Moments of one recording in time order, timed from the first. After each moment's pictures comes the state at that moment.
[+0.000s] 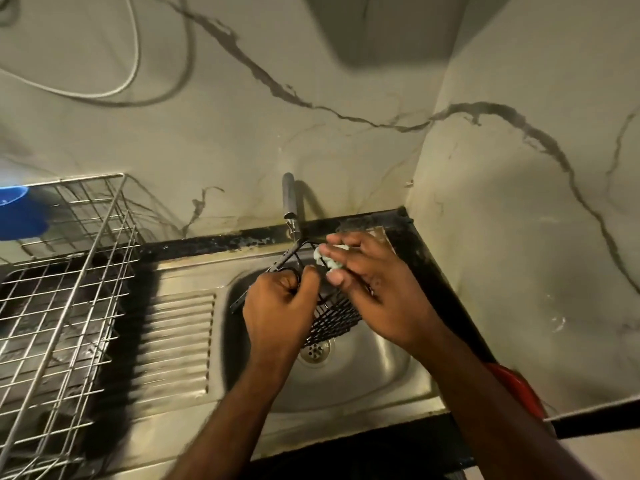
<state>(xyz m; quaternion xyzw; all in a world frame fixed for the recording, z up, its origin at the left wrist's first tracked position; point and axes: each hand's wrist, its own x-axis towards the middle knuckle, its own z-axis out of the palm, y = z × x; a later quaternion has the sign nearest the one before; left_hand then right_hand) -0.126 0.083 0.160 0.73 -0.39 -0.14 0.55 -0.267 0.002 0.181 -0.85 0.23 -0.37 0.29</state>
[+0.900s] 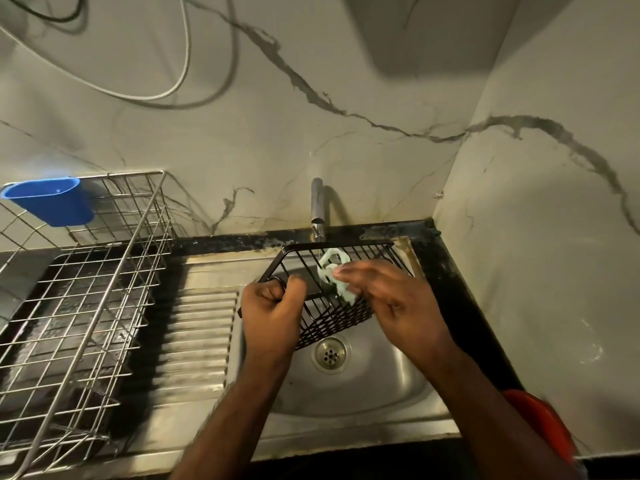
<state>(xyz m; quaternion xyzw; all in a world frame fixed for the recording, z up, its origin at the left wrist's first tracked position) -0.109 0.096 0.158 0.61 -0.30 -0.18 0.72 -0.262 0.004 0.171 -0.88 0.19 -0.35 0.24</state>
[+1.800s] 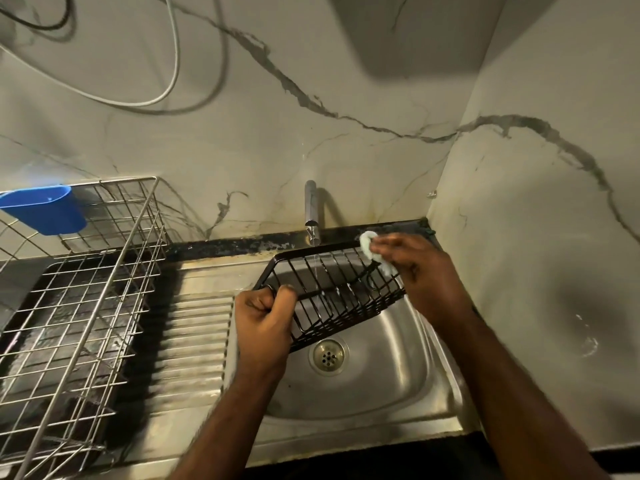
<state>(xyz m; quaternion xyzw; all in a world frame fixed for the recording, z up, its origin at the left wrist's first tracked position) -0.107 0.102 0.153 0.57 -0.32 -0.19 0.73 -0.279 -0.054 0.158 -0.85 0.29 -0.37 0.22</state>
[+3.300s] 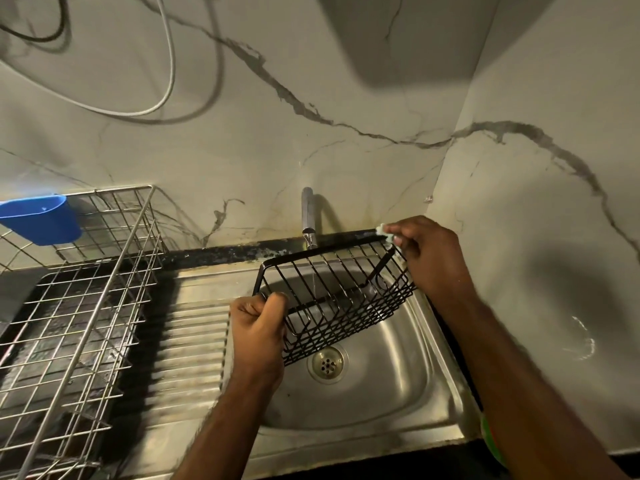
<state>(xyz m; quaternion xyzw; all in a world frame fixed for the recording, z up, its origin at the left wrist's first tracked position) -0.094 0.093 0.135 0.52 -0.28 -0.26 0.77 -0.271 -0.078 0.183 -0.82 0.38 -0.38 0.20</state>
